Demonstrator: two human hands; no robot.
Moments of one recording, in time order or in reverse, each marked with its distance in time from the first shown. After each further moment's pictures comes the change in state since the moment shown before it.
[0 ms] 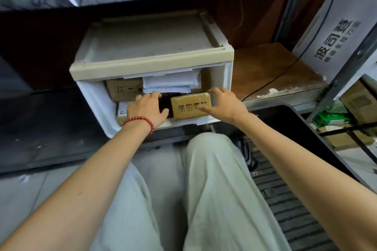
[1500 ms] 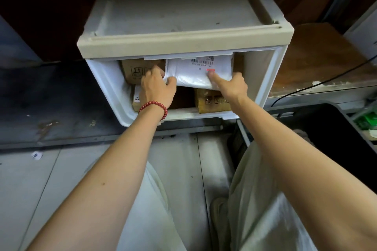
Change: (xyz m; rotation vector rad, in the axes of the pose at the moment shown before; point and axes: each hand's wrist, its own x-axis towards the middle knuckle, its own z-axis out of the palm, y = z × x) left_hand 0.065 -0.038 0.035 -0.539 0.285 -0.231; right_hand 0.099 -0.038 0.066 0.704 0.168 0.399
